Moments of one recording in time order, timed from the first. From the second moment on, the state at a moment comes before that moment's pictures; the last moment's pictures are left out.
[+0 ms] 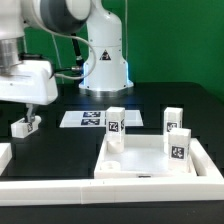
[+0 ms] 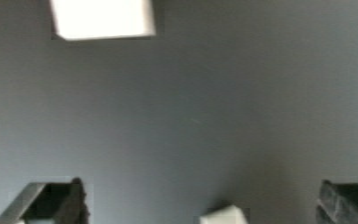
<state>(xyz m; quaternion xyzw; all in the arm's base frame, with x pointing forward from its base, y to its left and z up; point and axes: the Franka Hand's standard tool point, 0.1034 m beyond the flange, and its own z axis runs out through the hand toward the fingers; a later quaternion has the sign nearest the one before) 0.441 -0.215 0.055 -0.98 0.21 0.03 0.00</state>
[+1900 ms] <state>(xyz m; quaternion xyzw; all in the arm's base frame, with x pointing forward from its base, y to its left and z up) 0.388 -0.208 0.024 -0.88 0.20 0.41 0.12</state>
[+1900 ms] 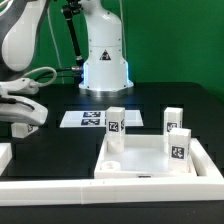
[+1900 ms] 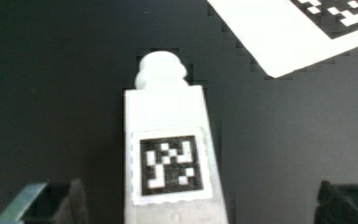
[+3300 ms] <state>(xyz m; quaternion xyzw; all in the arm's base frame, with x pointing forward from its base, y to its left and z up) 0.374 -0.204 0.007 -0.87 0.20 0.43 0.12</state>
